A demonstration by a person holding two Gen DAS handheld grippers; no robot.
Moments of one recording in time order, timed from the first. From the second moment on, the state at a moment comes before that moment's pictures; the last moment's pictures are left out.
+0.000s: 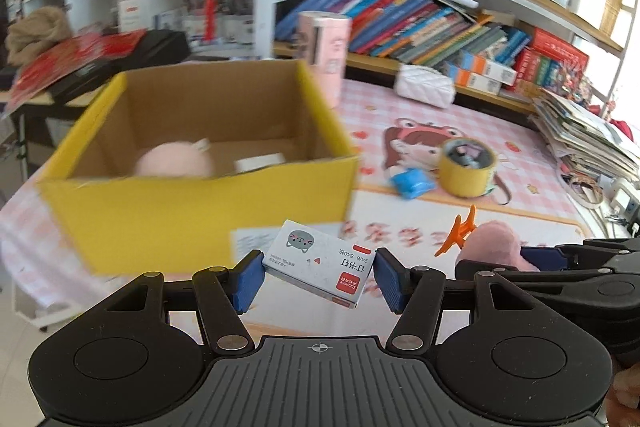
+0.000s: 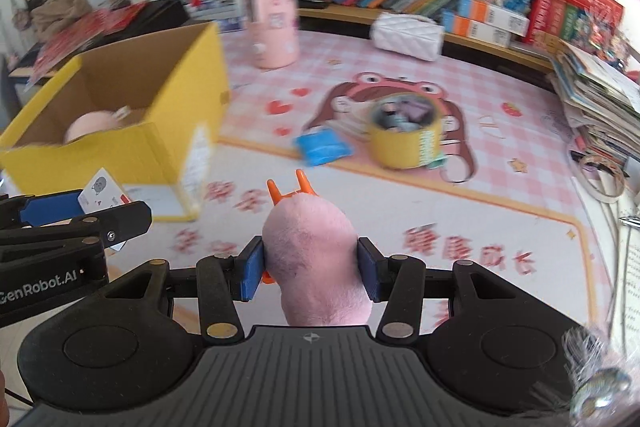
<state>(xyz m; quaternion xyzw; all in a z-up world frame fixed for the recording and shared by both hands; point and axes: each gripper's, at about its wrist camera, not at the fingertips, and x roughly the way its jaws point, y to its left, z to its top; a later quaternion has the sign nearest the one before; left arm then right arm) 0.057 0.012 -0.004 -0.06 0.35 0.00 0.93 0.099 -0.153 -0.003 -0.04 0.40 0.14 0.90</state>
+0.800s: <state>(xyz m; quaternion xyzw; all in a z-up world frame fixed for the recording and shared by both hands) -0.030 0.107 0.006 -0.07 0.33 0.04 0.94 0.017 -0.051 -0.002 -0.04 0.40 0.18 0.90</state>
